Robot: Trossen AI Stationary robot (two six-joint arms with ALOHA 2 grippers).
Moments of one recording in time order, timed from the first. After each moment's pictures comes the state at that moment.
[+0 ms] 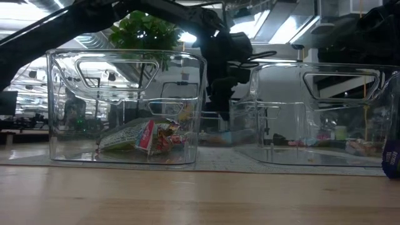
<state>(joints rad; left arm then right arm) 0.32 2.38 2.23 -1.10 -0.06 0.26 0.10 0.01 0.01 0.03 0.02 0.12</state>
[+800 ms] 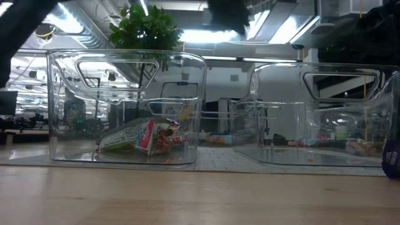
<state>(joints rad) 0.10 2.08 2.29 -1.12 0.06 0.04 0.10 0.01 0.01 0.03 0.02 0.13</state>
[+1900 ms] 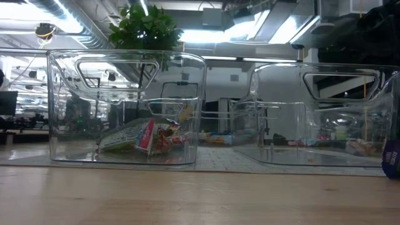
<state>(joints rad) -0.01 0.66 1.01 -0.40 -0.11 -0.05 0.10 0.01 0.01 0.03 0.02 0.12</state>
